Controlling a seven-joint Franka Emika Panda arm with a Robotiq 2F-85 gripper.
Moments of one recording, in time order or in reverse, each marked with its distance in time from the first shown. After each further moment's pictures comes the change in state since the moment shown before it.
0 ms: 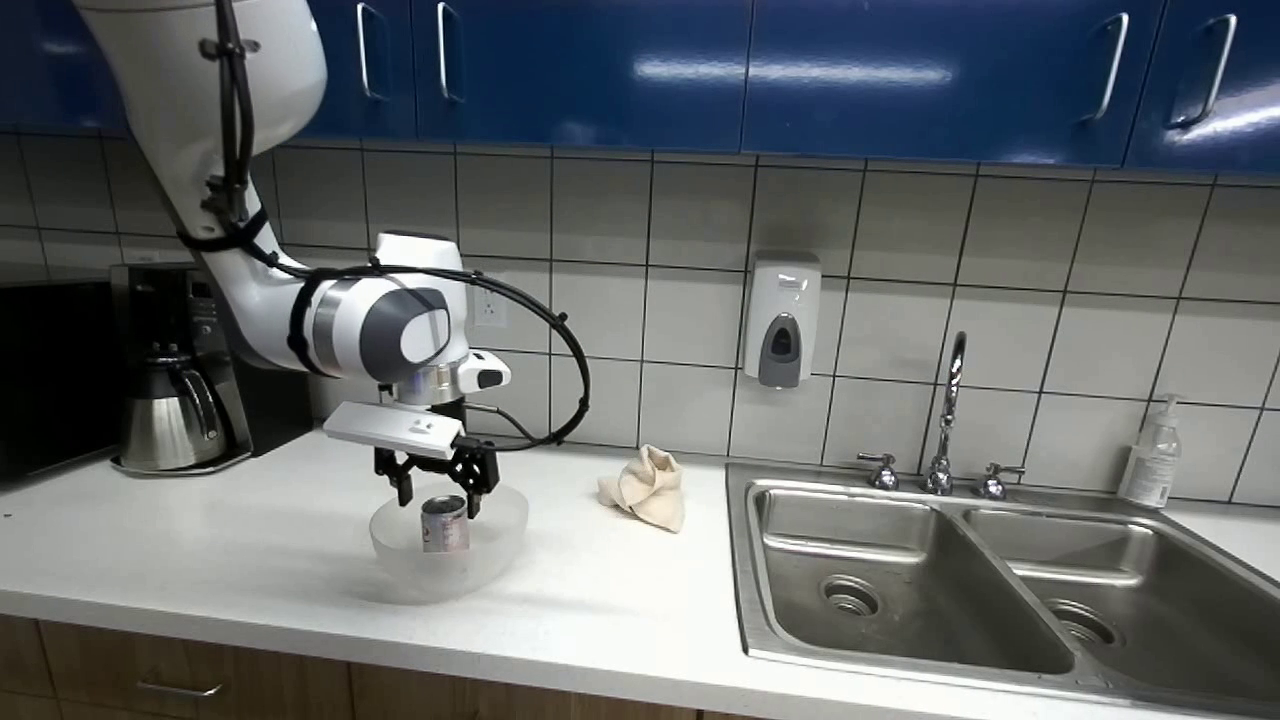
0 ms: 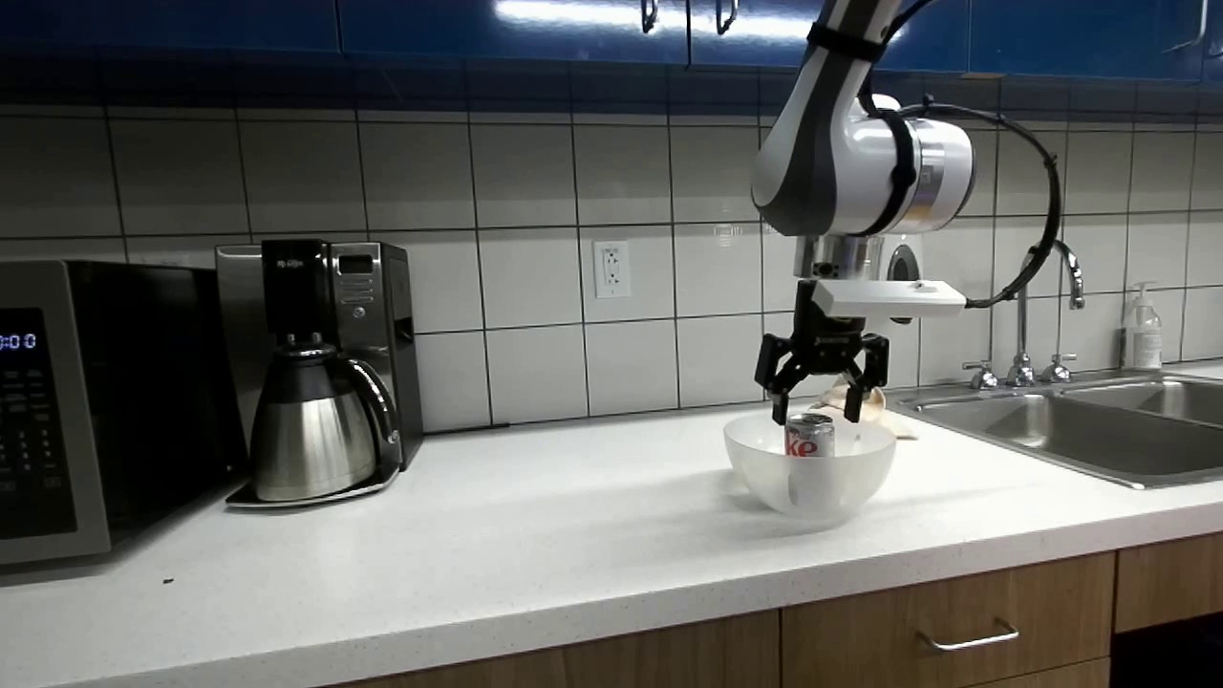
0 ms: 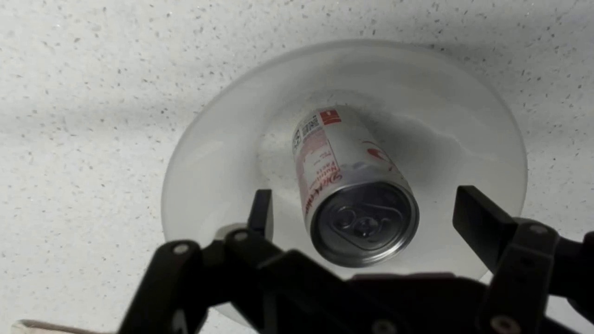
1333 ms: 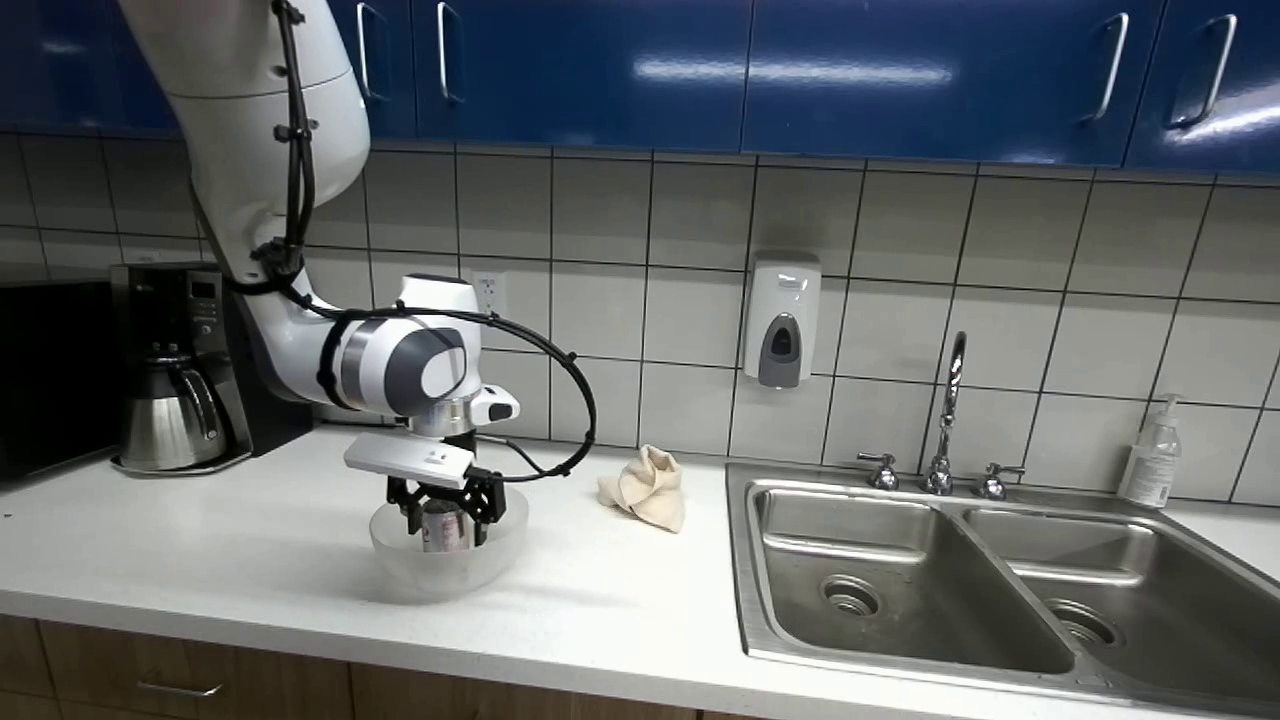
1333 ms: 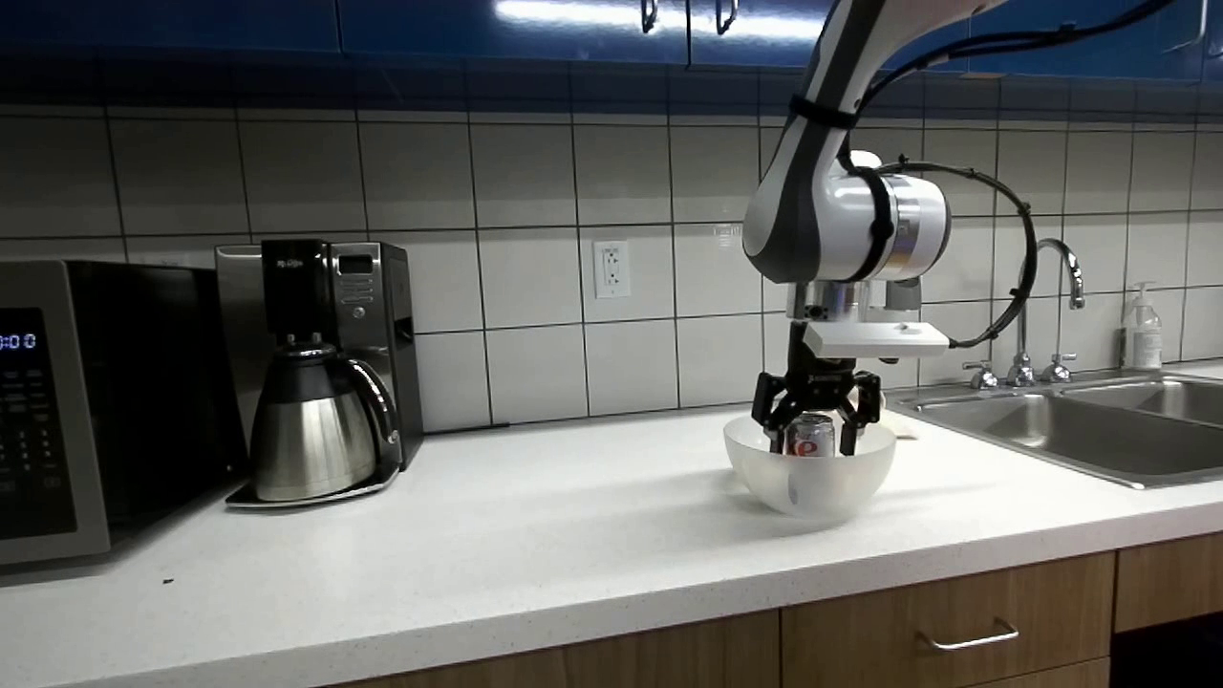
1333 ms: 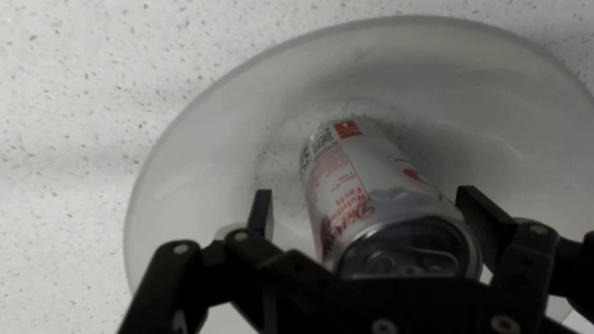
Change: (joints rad) arm -0.030 0.152 0.023 0.094 -0.002 0.001 0.000
